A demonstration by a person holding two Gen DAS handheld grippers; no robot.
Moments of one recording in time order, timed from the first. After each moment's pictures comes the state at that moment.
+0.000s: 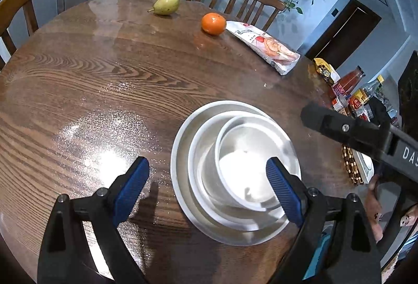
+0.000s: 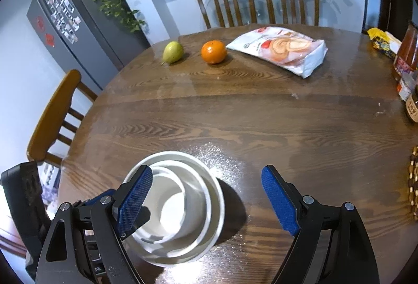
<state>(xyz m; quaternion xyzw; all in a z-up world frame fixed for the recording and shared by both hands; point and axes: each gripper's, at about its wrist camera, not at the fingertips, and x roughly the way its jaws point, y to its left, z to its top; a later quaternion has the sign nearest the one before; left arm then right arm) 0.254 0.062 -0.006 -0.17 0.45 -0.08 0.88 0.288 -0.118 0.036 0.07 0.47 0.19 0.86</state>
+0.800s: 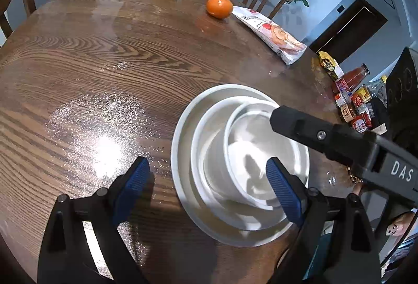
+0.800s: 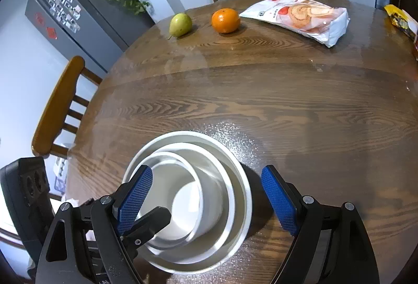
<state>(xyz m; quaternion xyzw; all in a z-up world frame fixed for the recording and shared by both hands) 0.261 0.061 -0.020 -0.19 0.48 -0.08 0.85 0.299 -0.099 0.007 0.08 0.51 0.22 0.83</state>
